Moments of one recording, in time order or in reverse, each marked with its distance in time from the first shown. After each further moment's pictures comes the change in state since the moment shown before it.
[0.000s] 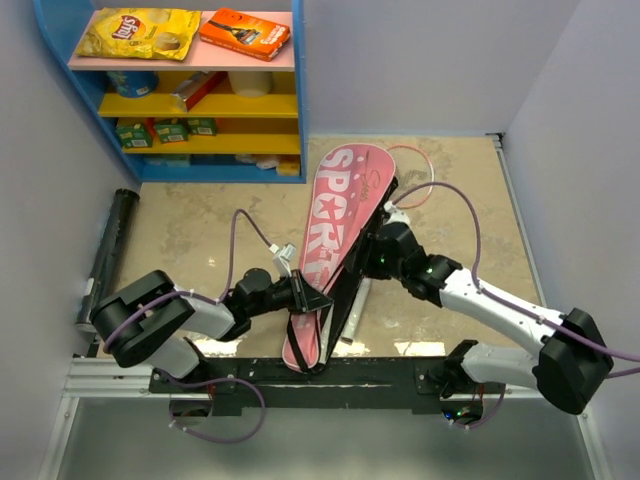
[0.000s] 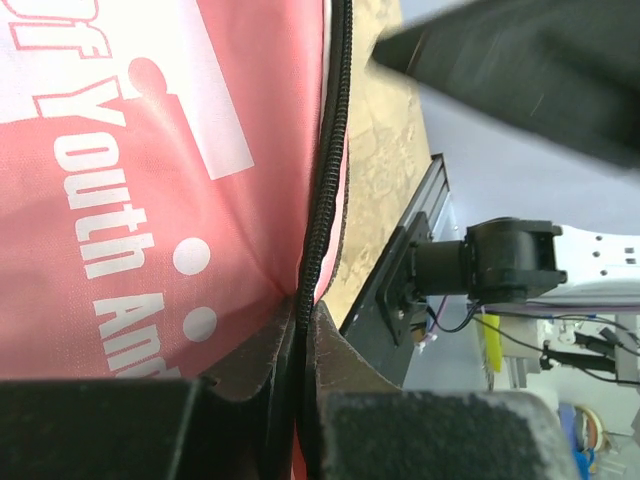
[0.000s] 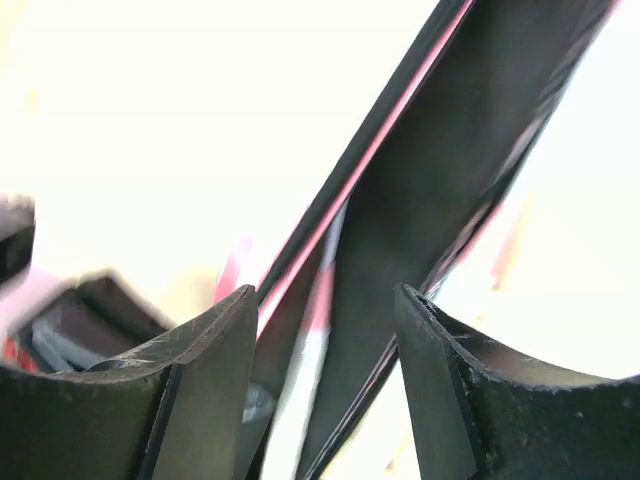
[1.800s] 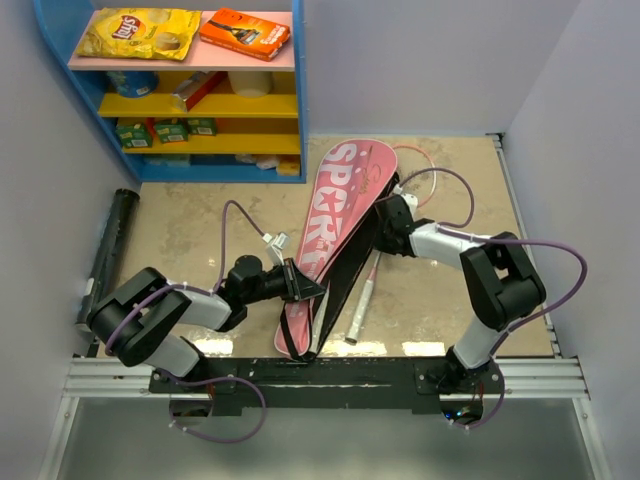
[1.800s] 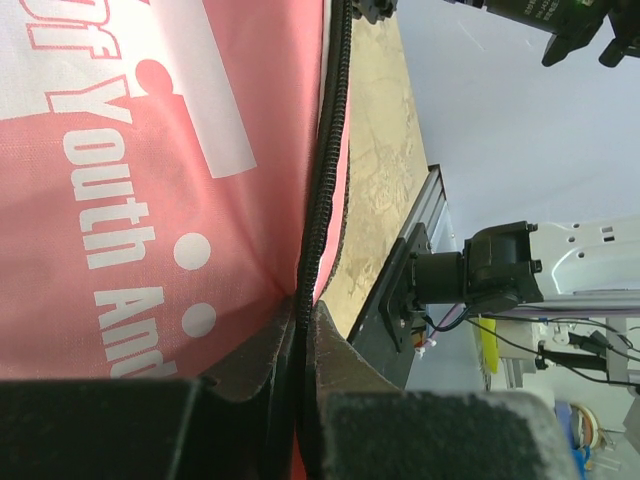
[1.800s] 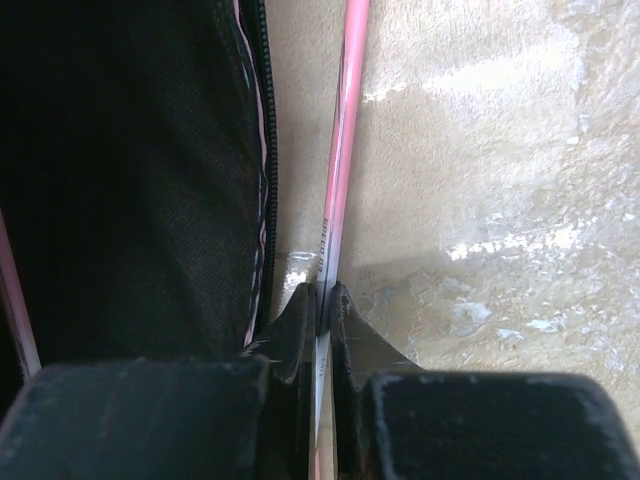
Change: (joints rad) left arm 0.154 -0.003 0.034 -0.047 0.148 0.042; right arm -0.293 0.539 0.220 0.023 0.160 -0.148
